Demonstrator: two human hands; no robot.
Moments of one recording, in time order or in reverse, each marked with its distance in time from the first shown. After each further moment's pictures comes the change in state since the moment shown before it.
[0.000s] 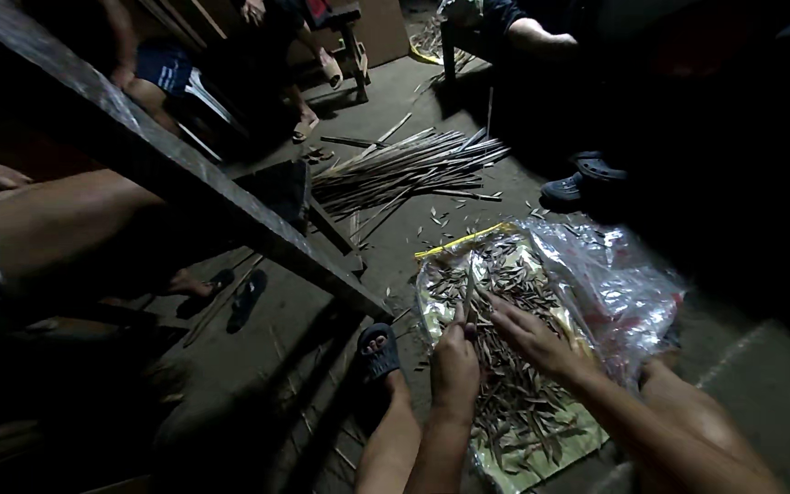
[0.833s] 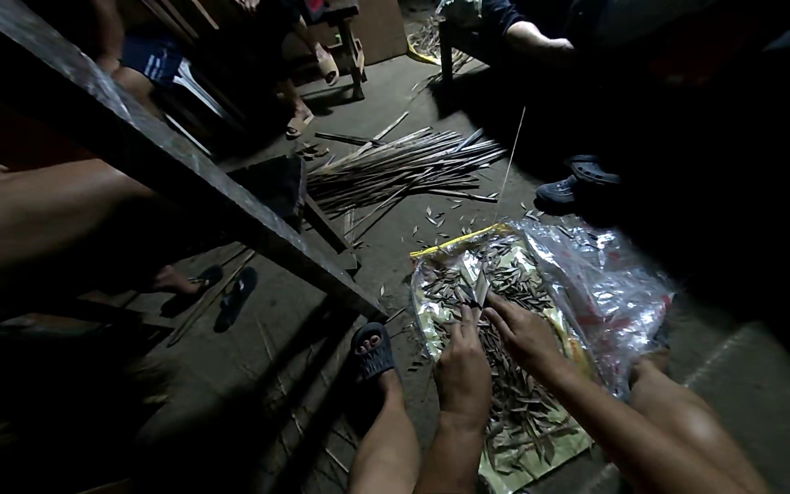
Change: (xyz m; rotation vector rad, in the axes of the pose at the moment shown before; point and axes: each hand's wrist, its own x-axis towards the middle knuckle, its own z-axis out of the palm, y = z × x) left_hand -0.010 0.010 0.022 0.408 0.171 0.127; right_hand 0.009 0.012 0.015 -0.487 0.225 0.044
